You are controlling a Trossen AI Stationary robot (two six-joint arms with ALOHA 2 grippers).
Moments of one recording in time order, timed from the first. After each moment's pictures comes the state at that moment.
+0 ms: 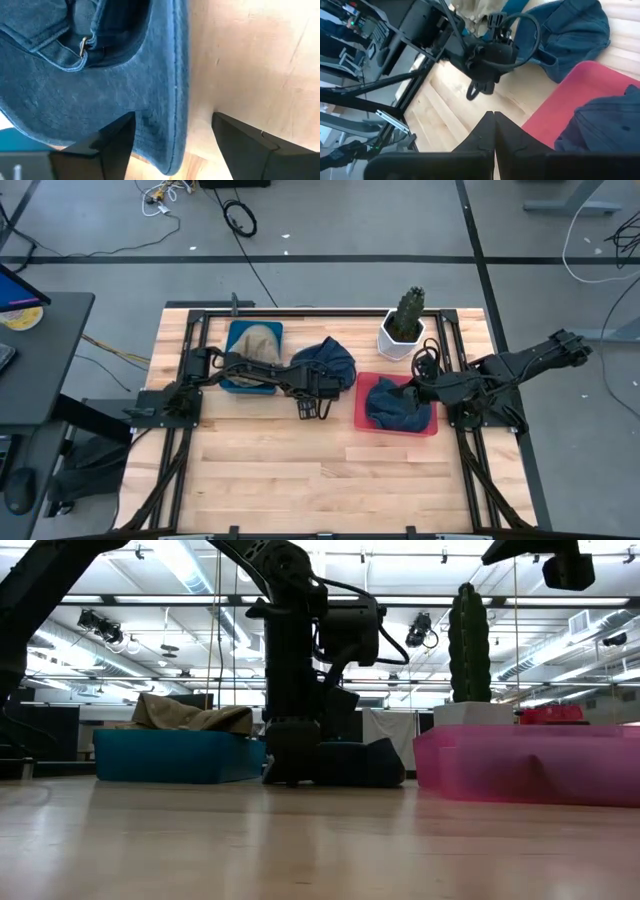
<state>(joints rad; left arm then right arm) 0.02 2.13 1.50 -0.84 -0.40 -0.12 0.38 0.93 0.96 -0.69 0.46 1.20</state>
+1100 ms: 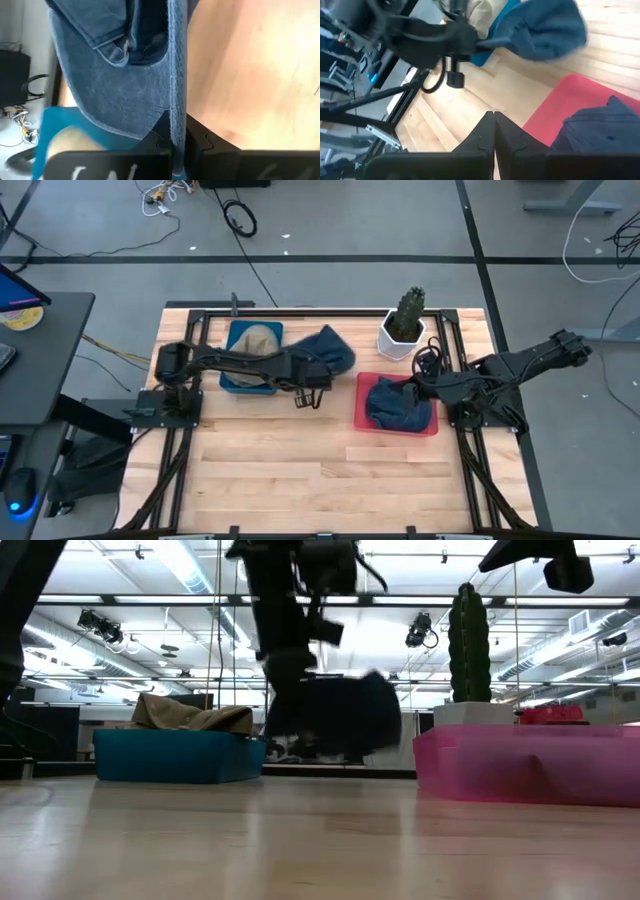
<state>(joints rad) 0.02 1.90 1.50 -0.94 -0.51 -0.17 0.38 0.93 0.96 -0.71 0.54 1.21</state>
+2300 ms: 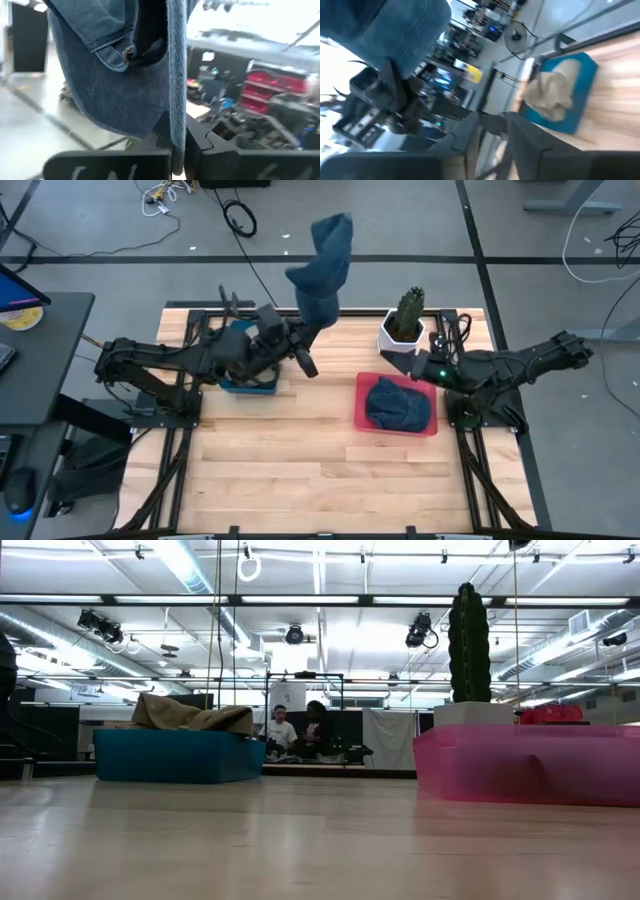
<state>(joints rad) -0.14 1.45 1.50 0.19 -0.74 -0.14 0.33 0.93 0.96 -0.12 0.74 1.20</state>
